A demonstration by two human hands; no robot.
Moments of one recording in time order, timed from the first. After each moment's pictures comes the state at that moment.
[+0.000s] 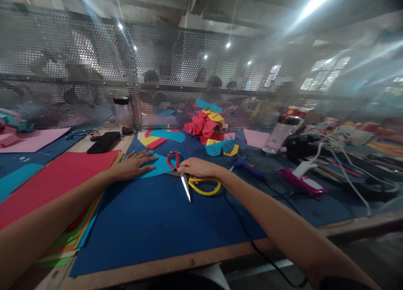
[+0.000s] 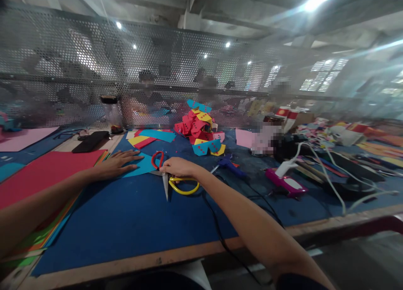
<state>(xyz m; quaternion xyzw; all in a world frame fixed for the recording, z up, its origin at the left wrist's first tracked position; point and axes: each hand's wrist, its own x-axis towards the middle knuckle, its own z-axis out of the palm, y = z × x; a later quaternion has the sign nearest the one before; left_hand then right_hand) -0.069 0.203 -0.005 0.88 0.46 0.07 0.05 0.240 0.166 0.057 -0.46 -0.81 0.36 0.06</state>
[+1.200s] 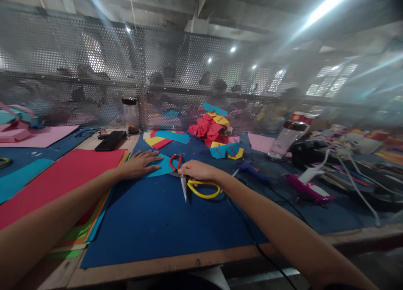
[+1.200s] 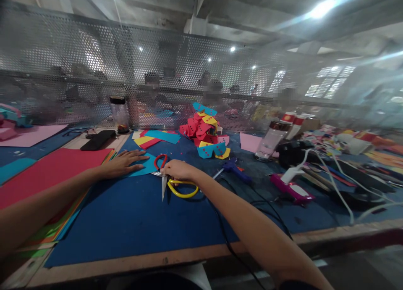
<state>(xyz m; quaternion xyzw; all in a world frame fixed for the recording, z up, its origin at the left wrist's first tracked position) -0.065 0.199 0.000 0.88 0.46 0.08 0.06 0.217 0.157 0.060 -0.49 -0.79 0.36 0.06</state>
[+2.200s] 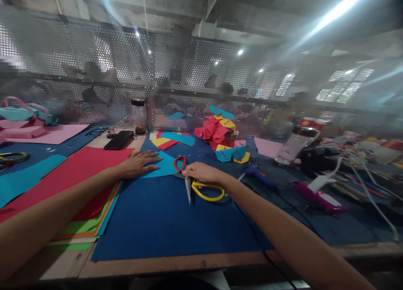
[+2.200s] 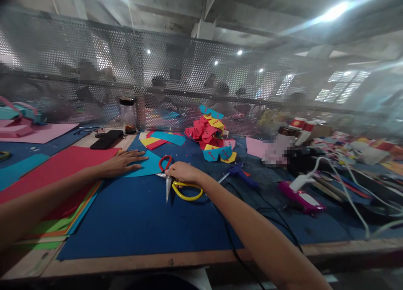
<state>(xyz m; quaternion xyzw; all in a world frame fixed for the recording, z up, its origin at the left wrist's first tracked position) -0.094 0.195 0.000 0.89 0.45 0.08 0.05 0.216 0.163 0.056 -0.48 -0.81 0.34 0.04</state>
